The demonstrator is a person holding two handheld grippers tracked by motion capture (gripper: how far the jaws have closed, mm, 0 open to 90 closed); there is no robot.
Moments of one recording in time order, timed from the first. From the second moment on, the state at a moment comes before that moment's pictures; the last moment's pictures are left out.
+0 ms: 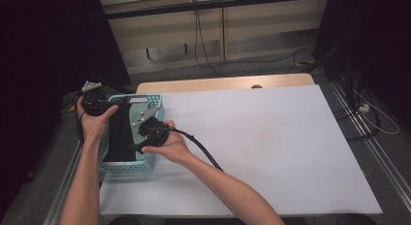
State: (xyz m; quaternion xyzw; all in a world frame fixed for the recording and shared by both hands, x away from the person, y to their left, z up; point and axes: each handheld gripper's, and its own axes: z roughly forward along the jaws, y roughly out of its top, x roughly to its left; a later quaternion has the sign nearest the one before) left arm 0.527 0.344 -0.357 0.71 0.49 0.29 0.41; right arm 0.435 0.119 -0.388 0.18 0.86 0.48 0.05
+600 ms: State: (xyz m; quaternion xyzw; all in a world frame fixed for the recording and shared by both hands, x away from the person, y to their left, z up) left arm 0.472 0.324 -0.347 0.71 0.47 0.29 0.44; right arm 0.431 0.079 -0.376 0.21 0.84 0.49 0.09
